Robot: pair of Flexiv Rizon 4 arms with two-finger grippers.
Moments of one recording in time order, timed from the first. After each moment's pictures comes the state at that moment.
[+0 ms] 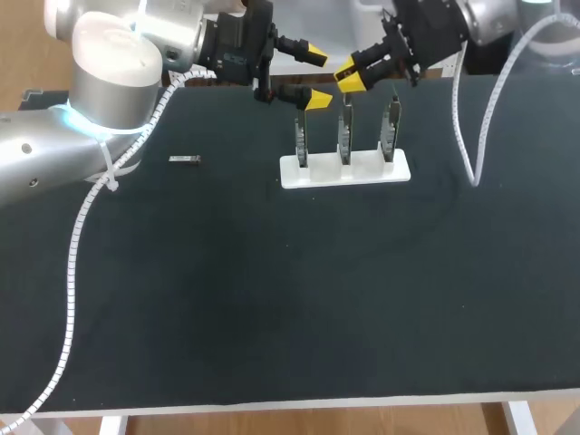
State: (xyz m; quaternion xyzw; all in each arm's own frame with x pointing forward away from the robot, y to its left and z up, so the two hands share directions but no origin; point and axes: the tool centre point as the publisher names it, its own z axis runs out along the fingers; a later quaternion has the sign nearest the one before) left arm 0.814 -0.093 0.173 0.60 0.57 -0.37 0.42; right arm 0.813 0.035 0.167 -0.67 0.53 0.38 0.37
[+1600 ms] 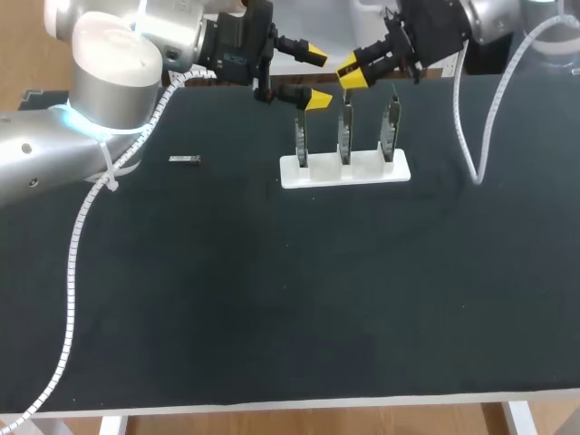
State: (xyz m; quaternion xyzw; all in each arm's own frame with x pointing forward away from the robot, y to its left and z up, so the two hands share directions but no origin) left arm 0.814 -0.093 0.173 0.60 0.57 -0.37 0.42; right arm 0.820 0.033 0.167 -0.66 0.52 0.39 0.37
